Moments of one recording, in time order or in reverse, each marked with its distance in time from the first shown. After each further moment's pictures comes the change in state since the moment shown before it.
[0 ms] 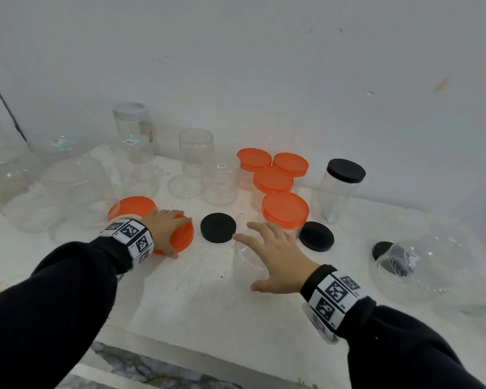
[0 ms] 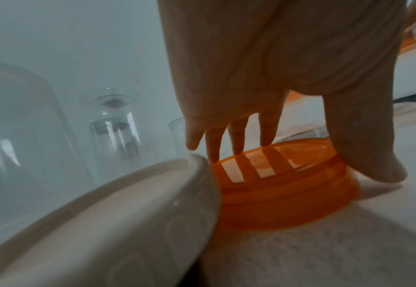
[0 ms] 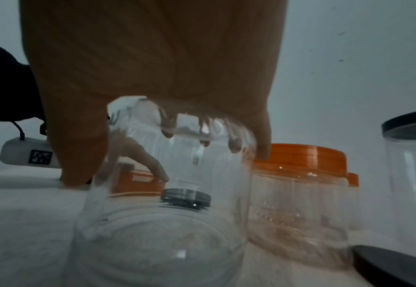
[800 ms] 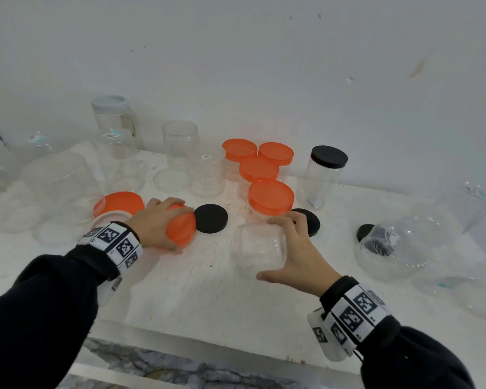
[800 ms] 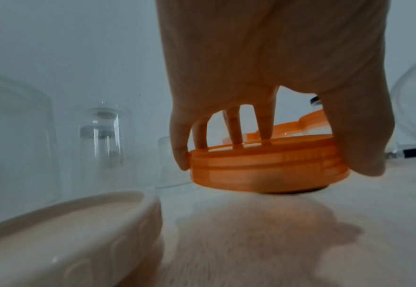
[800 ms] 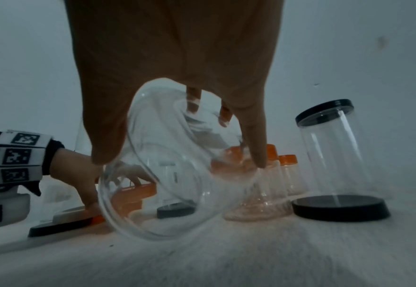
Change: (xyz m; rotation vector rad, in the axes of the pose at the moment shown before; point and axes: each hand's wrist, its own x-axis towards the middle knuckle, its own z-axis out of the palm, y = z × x) left_hand -0.016 0.019 0.000 -0.257 0.211 0.061; right_hand -0.054 0.012 0.008 0.595 0.361 0.175
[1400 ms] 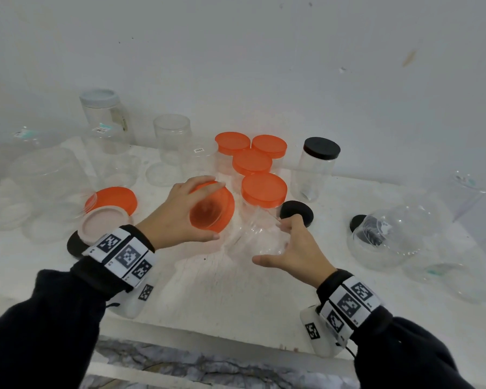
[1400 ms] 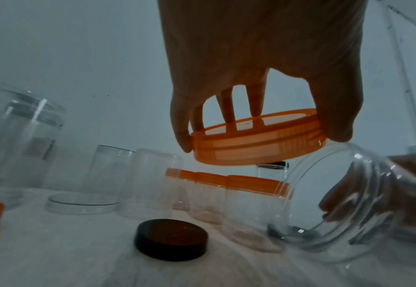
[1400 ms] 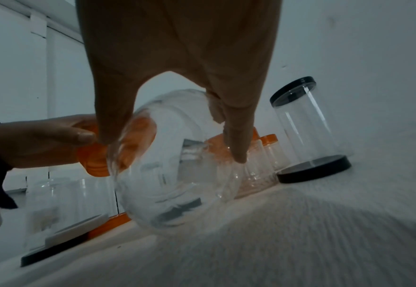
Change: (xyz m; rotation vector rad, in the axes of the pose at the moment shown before) left_hand -0.029 0.071 -0.022 -0.496 0.297 0.294; right_hand -0.006 0.008 0.002 0.206 0.049 0.287
